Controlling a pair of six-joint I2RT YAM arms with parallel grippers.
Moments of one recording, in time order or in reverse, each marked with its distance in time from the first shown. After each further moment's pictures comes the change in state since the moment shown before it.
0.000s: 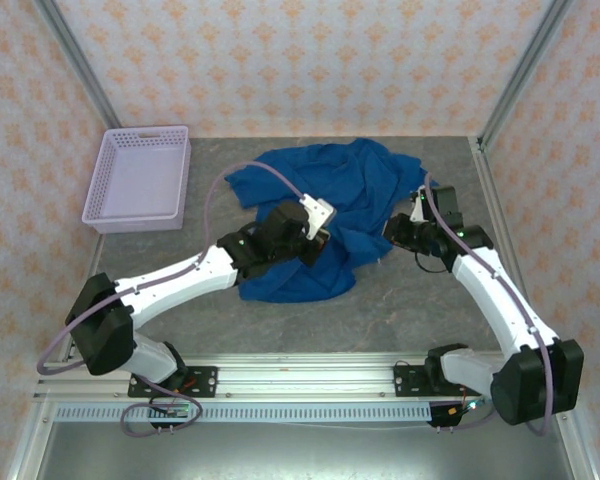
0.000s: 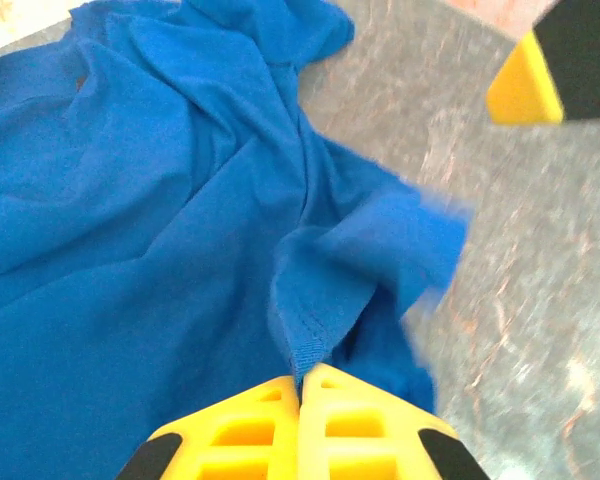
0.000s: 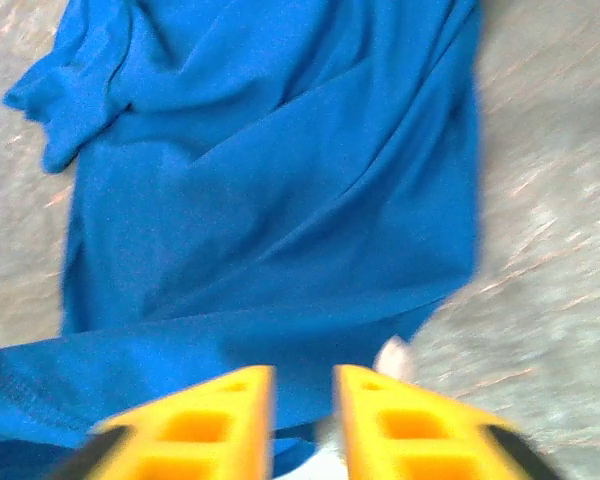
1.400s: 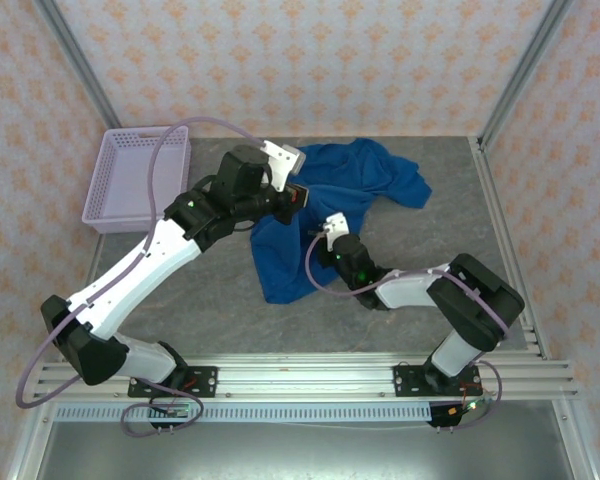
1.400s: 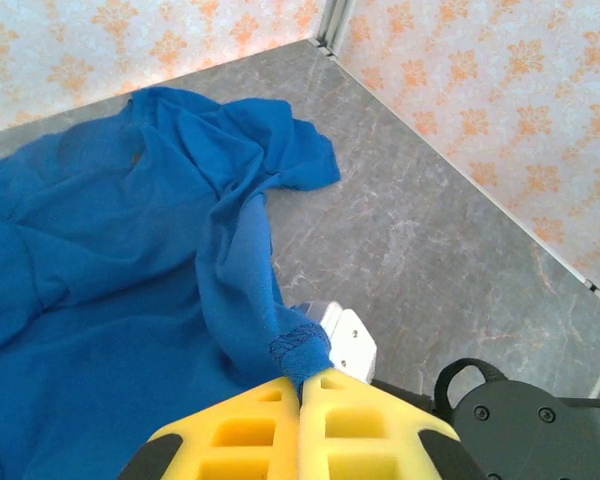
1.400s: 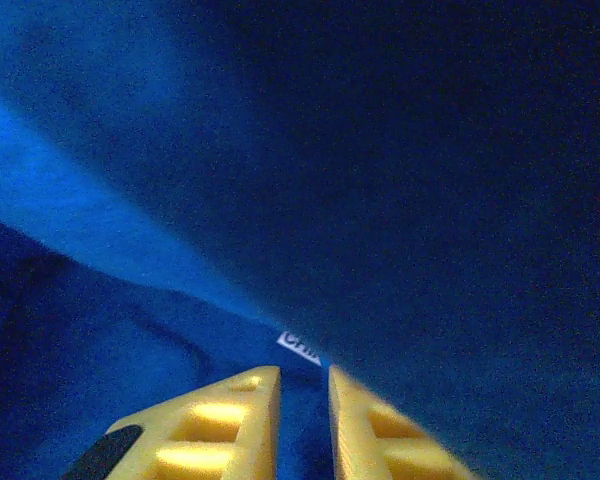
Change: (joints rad) left arm 0.179 -0.073 0.353 -0.370 0.195 -0.085; right arm 0.569 0.491 -0.360 1.319 0.516 -0.389
